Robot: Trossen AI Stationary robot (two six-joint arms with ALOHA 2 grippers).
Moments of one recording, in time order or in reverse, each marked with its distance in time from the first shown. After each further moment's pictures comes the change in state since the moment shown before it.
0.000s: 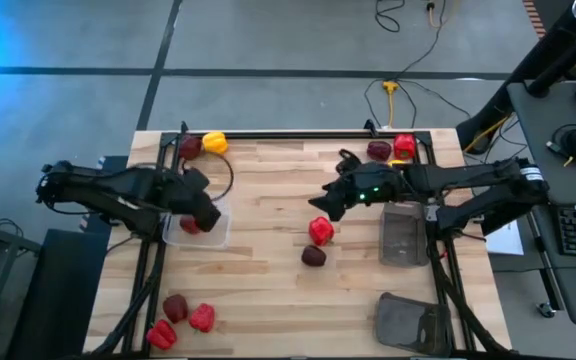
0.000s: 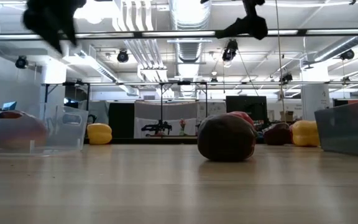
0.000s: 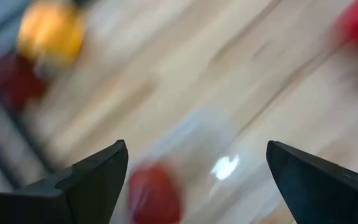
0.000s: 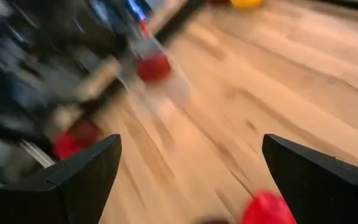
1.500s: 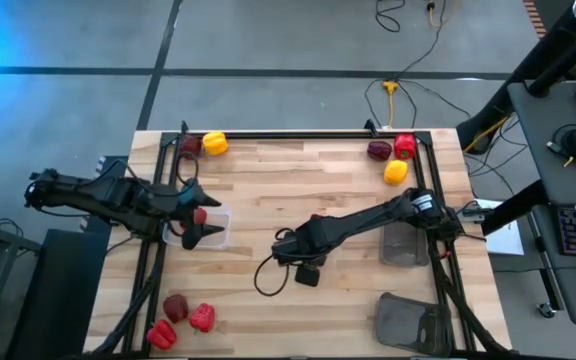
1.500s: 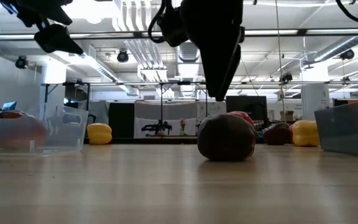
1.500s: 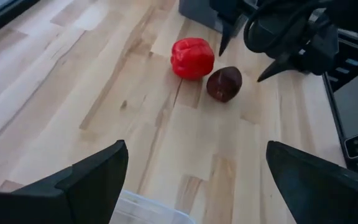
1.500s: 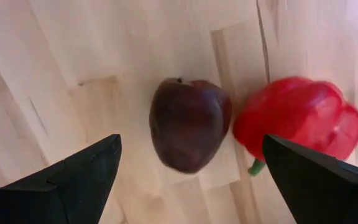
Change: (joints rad) left arm -0.012 -0.419 -0.469 0.650 0.274 0.442; right arm 0.203 0.831 0.744 -0.828 -0.102 -0.272
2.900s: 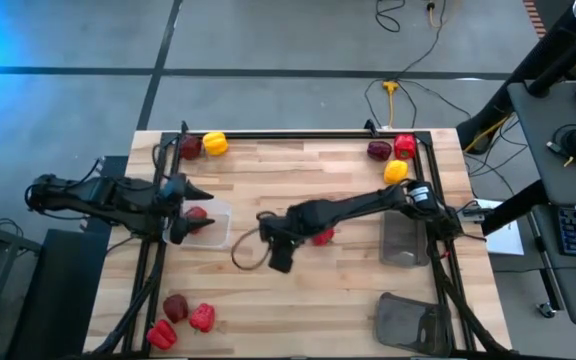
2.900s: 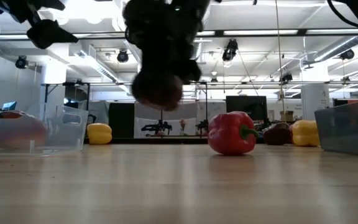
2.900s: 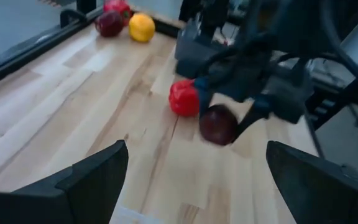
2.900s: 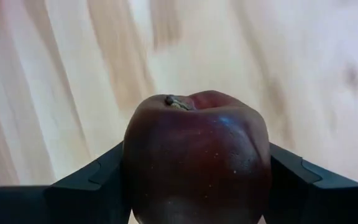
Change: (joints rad) left arm -0.006 -0.218 -0.058 0.048 -0.052 0.024; right arm -0.129 0.005 -0.025 0.423 -0.068 -0.053
